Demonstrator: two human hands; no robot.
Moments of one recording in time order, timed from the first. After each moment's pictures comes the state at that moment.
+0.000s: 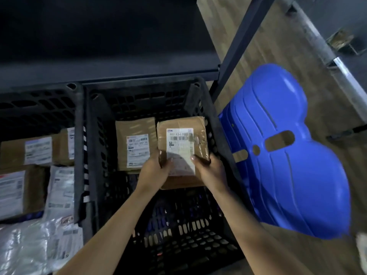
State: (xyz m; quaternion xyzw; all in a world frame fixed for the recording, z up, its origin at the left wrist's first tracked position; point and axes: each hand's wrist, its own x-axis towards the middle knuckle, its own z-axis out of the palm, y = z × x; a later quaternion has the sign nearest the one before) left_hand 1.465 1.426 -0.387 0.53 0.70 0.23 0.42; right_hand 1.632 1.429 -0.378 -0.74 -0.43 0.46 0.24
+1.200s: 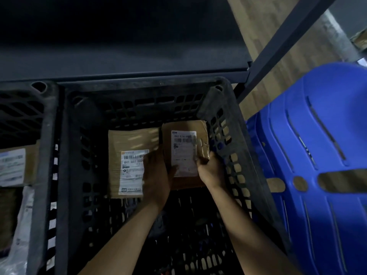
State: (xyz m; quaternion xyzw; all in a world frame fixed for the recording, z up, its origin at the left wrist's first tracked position) left_hand 1.467 1.486 -0.469 0.56 0.72 0.26 0.31; right_hand 1.608 1.532 -0.490 -0.80 -0.43 0.41 0.12
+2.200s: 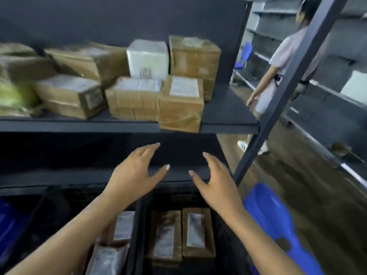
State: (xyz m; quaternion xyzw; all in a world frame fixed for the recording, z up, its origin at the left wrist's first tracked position) left_hand 1.337 1.466 -0.074 0.70 0.66 0.26 0.04; right_hand 1.554 1.505 -0.111 -0.53 -0.78 0.14 0.30
